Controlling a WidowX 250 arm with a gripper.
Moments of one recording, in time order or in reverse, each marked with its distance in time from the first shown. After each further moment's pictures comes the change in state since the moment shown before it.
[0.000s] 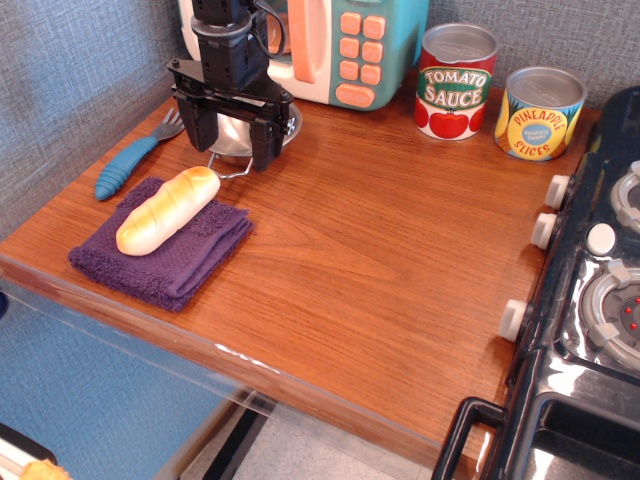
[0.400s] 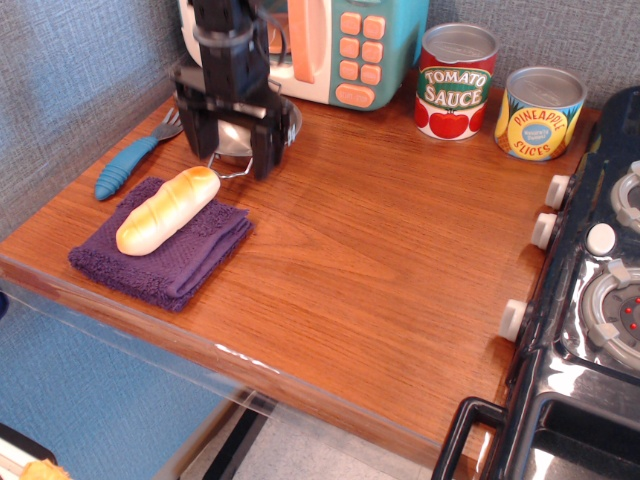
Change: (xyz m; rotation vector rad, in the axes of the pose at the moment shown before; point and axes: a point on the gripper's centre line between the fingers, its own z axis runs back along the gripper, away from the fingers) arm -0.005 -0.002 -0.013 -0.015 0.037 -0.002
